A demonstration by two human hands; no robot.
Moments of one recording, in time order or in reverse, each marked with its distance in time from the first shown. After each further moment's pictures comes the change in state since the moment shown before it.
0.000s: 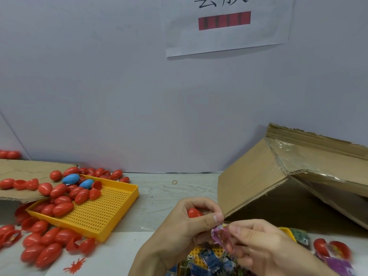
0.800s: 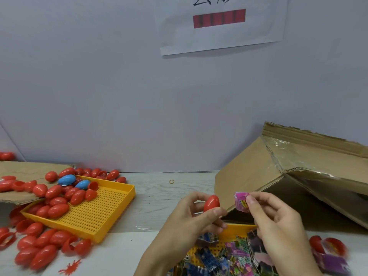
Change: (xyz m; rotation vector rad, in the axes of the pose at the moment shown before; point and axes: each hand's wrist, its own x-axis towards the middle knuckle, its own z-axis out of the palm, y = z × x) left_hand 0.009 -0.011 0.003 0.225 0.230 -0.116; right_hand 0.003 0.005 0.001 -0.362 0.908 -0.511
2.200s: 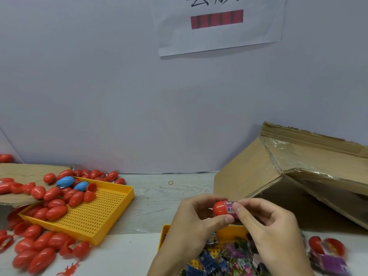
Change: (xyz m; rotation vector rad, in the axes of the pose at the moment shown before) left_hand 0.003 0.003 0.017 0.113 0.074 0.159; right_hand -0.002 0.004 0.002 -0.019 -0.070 -0.120
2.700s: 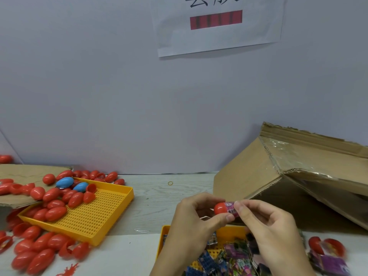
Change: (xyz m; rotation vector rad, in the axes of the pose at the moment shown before) left_hand 0.005 -0.007 0.001 0.137 0.072 0.084; right_hand 0.000 -0.003 0.000 0.061 -0.027 0.100
